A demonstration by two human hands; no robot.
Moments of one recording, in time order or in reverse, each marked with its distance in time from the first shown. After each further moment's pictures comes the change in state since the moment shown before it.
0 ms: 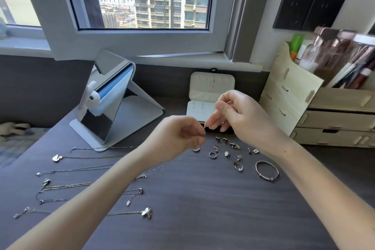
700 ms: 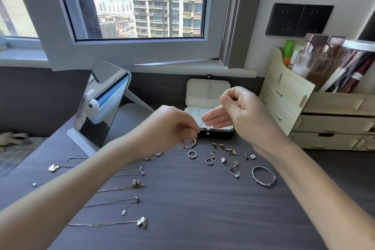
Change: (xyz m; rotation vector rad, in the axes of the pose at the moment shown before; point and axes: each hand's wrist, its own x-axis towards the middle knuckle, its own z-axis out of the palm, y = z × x) left_hand 0.013 0.033 -0.021 0.304 -0.044 0.065; right_hand 0.001 -0.007 -0.009 0.181 0.132 0.017
